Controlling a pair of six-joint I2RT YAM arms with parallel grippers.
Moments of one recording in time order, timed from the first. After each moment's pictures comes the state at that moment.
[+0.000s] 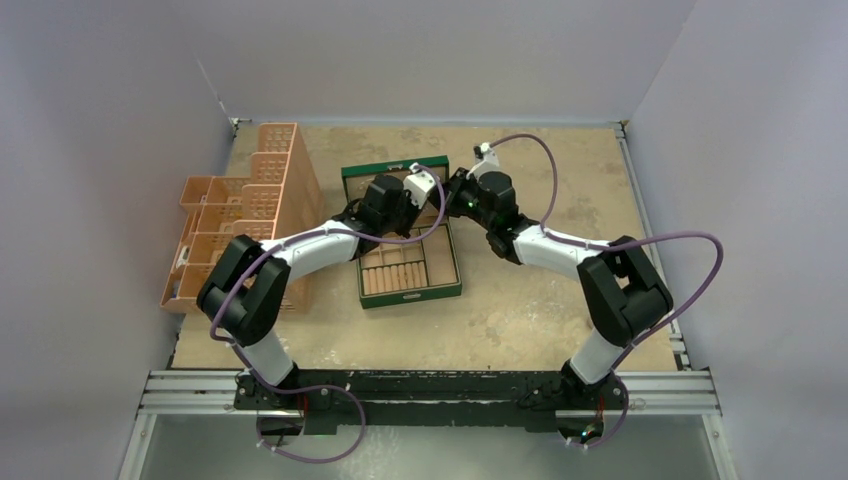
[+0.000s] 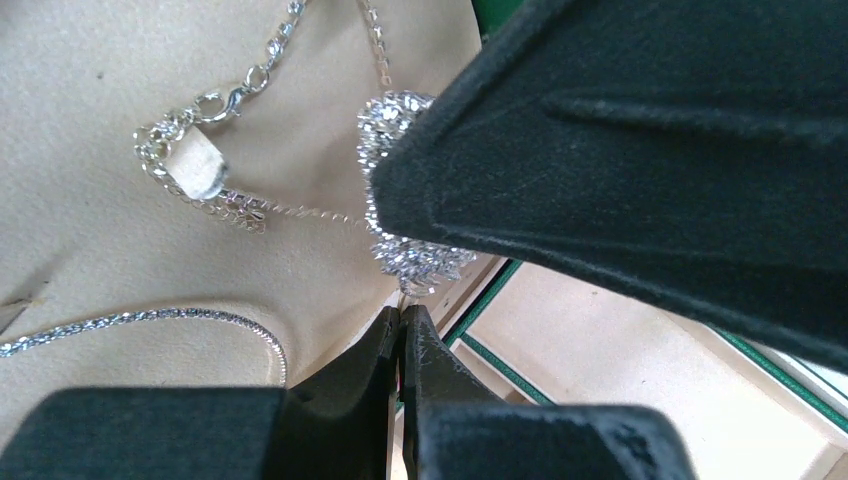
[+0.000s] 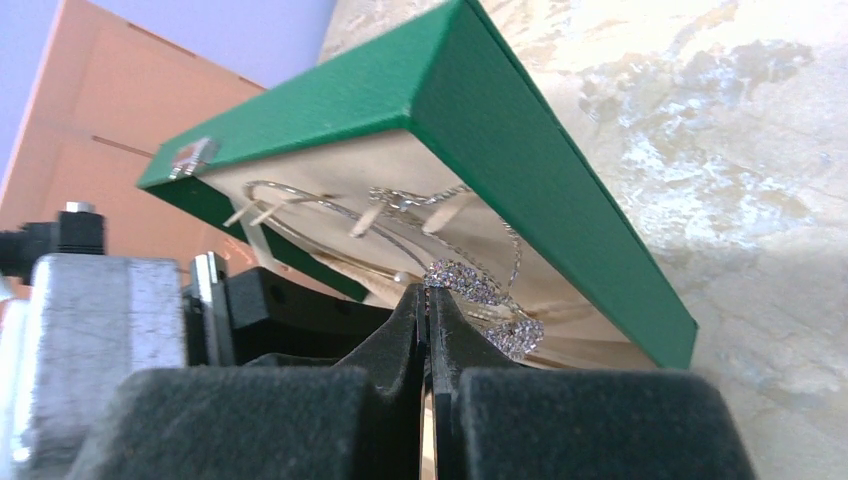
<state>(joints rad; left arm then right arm) -0.61 1.69 1.03 0.11 0.02 0.14 0.55 1.68 0.94 0.49 -0.13 0.78</state>
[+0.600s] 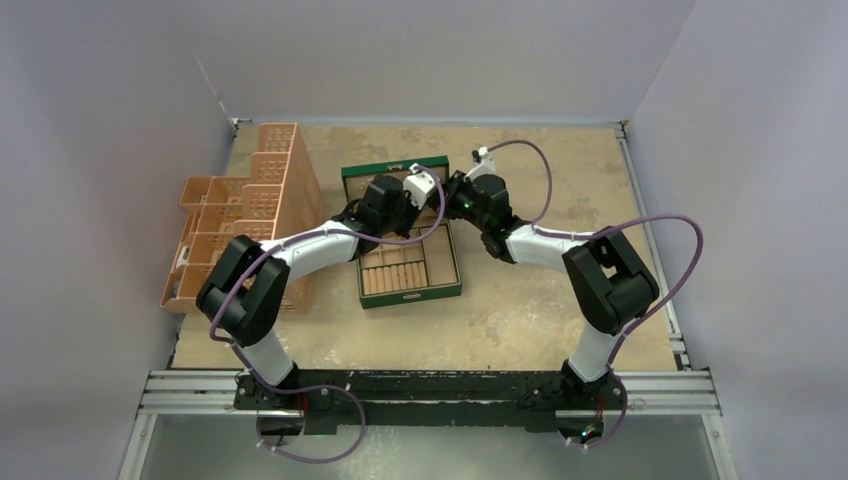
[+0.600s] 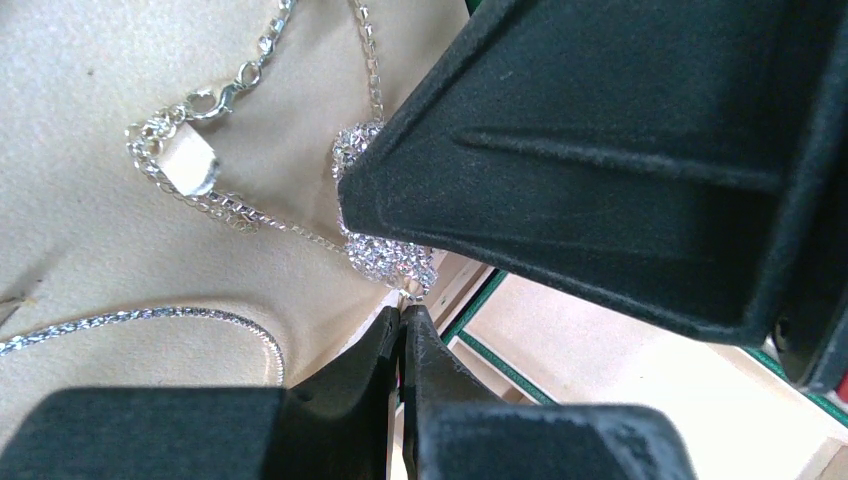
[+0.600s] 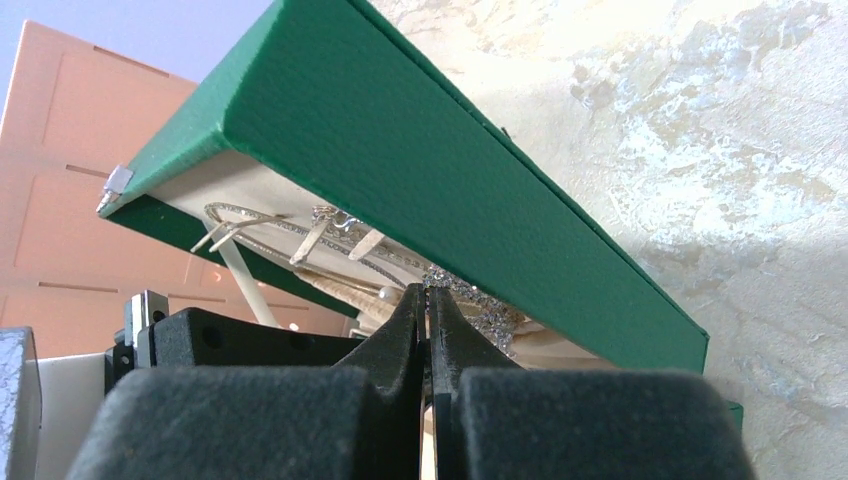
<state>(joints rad) -0.61 1.69 1.02 0.11 0.03 0.14 0.55 1.76 0.95 0.57 -0.14 0.86</state>
